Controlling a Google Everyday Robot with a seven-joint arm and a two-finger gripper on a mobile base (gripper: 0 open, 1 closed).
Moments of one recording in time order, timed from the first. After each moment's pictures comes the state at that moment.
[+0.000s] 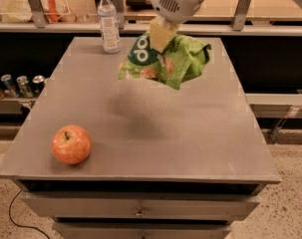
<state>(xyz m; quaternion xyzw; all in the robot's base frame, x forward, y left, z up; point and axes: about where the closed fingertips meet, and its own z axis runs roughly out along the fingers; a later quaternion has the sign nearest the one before) 0.562 -0.046 1.010 -0.49 0.84 -0.04 0.24</state>
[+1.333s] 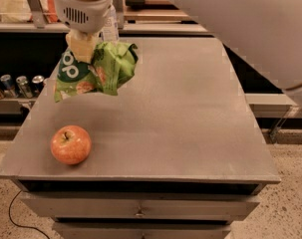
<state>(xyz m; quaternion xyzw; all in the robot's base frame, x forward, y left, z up) 0.537 0.112 0.999 -0.64 0.74 -0.02 0.22</state>
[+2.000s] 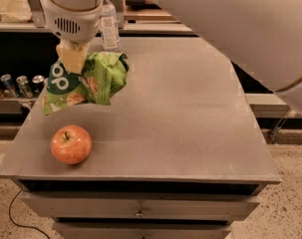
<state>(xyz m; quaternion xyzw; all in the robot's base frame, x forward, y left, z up) 0.522 0.131 0.984 -0.67 0.72 0.01 0.20</state>
